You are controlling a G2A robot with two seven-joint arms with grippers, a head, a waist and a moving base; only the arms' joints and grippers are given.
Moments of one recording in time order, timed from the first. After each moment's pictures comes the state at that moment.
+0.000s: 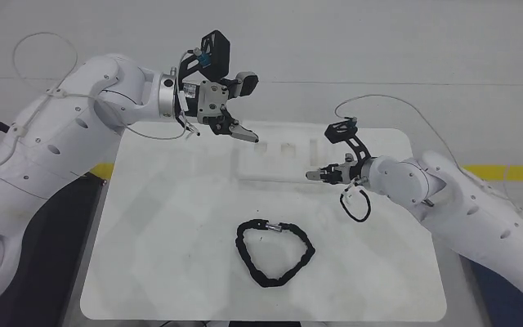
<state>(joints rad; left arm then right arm) -0.05 -0.86 -0.28 -1.26 0.30 -1.01 -0.21 -0.39 -0.75 0.44 -1.66 -0.14 0.23 0.78</state>
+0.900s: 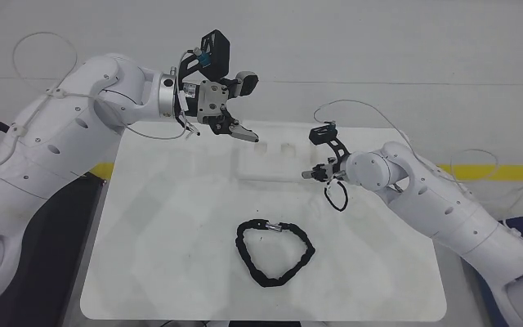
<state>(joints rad) -0.05 -0.86 -0.28 -1.26 0.30 -1.01 -0.21 -0.34 -0.95 0.37 -1.36 -0.24 0.19 0.86</state>
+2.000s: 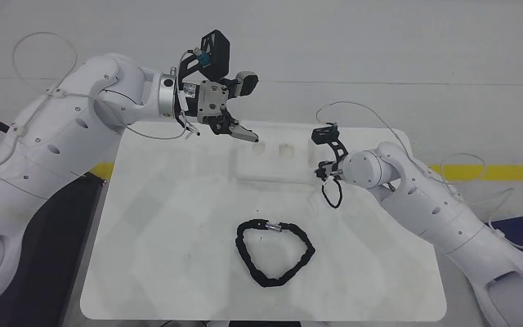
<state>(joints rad) -0.05 -0.86 -0.28 -1.26 0.30 -1.01 -0.21 -0.40 -1.01 0.47 -1.30 -0.34 0.25 0.93</state>
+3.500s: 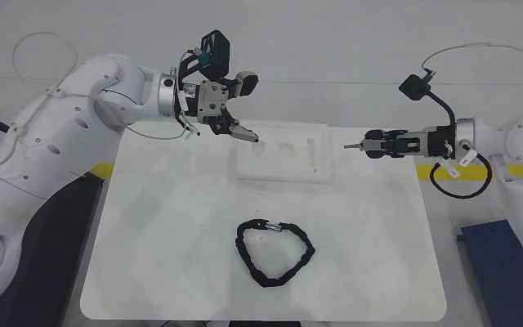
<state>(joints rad) -0.05 -0.86 -0.28 -1.26 0.30 -1.01 -0.21 -0.63 -0.81 1.27 -1.60 0.08 -0.09 1.37</state>
